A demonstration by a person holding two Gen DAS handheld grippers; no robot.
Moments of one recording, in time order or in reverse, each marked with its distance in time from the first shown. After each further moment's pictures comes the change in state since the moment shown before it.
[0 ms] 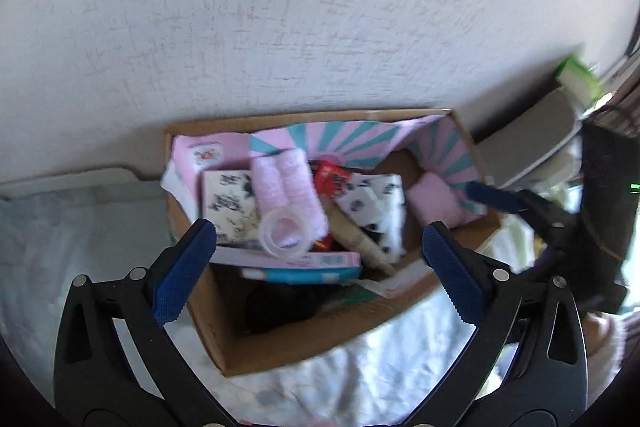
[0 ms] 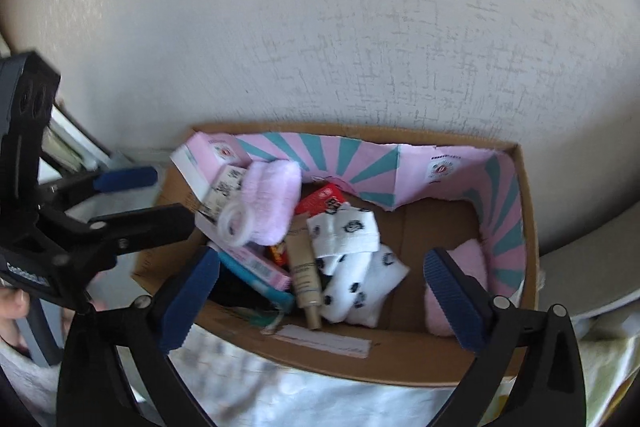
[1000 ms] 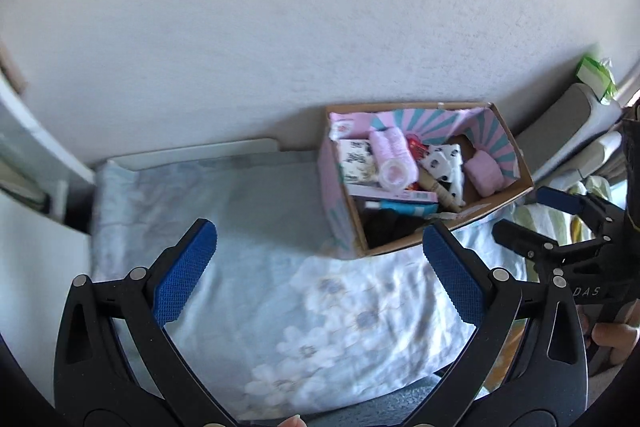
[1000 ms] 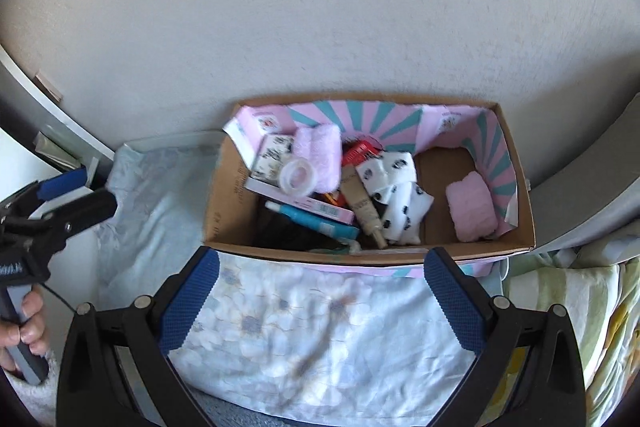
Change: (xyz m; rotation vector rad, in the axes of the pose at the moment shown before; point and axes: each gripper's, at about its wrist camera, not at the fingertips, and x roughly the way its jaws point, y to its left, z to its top) left arm -0.128 0.045 -0.050 0.012 -0.070 0.282; right arm -0.048 0.103 -0.021 0.077 0.066 -0.157
